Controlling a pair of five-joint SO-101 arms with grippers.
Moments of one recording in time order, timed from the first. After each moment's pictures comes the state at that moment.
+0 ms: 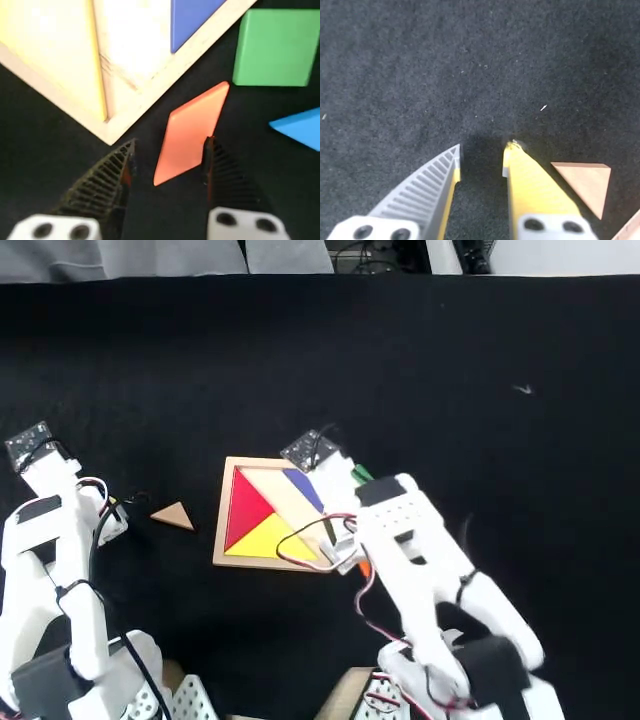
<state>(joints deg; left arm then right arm) -30.1 -20.1 56.0 44.1 7.2 -21.6 -17.0 51.7 61.1 19.6</state>
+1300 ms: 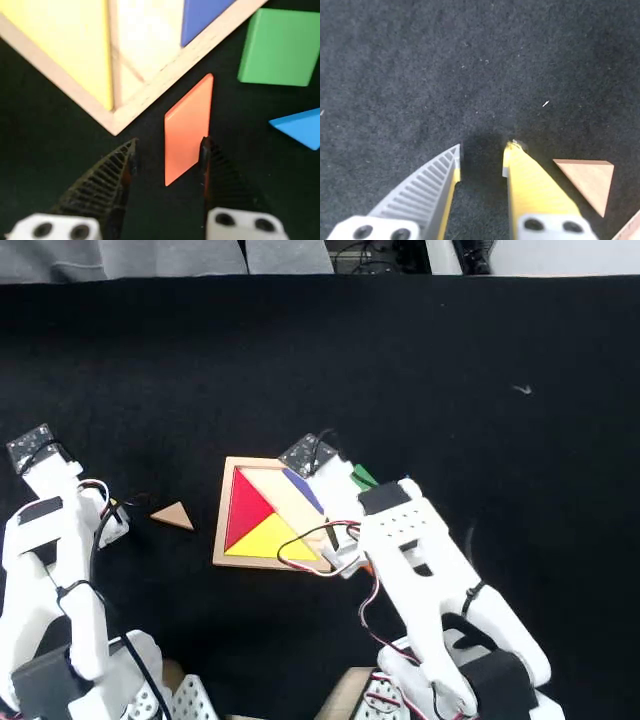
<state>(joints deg) -30.1 -20.1 56.7 44.1 7.2 -22.0 -23.5 53.4 63.4 21.7</state>
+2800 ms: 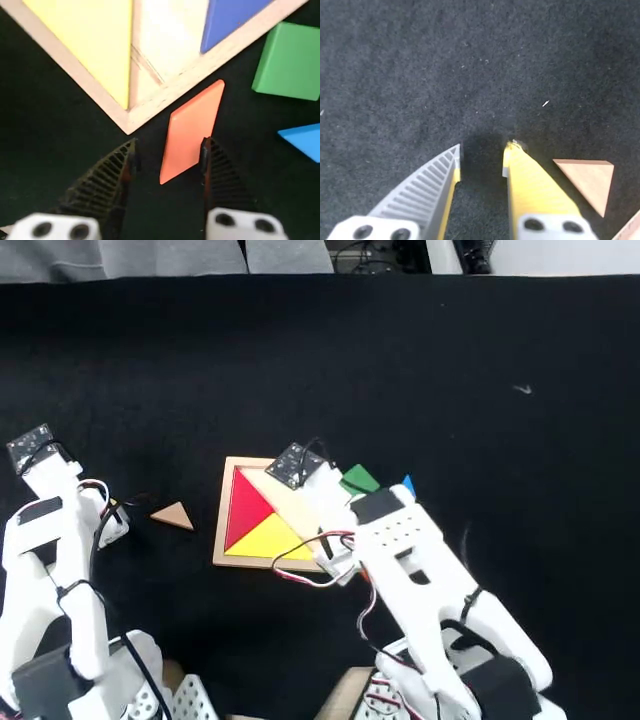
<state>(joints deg) -30.1 -20.1 56.7 44.1 7.2 -25.2 -25.5 54.5 63.9 23.2</state>
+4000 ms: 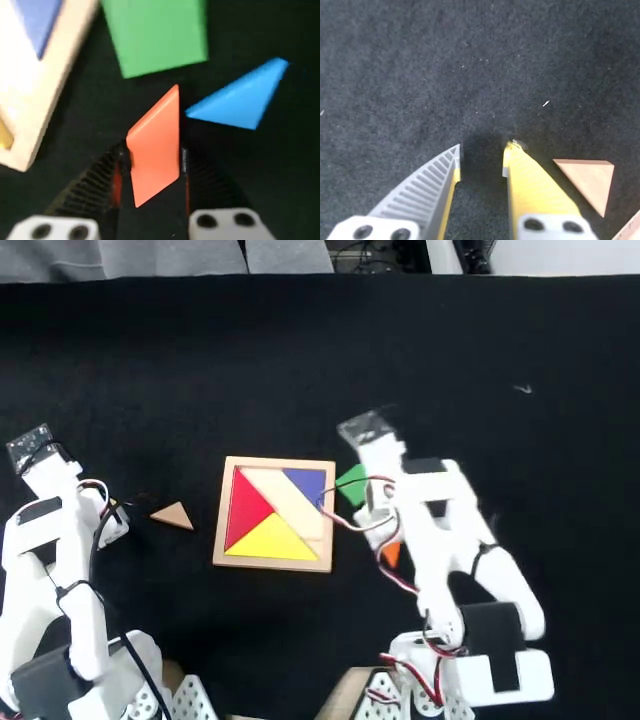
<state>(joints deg) -30.1 -20.1 56.7 44.1 7.2 -4.8 -9.0 48.0 56.4 20.9</state>
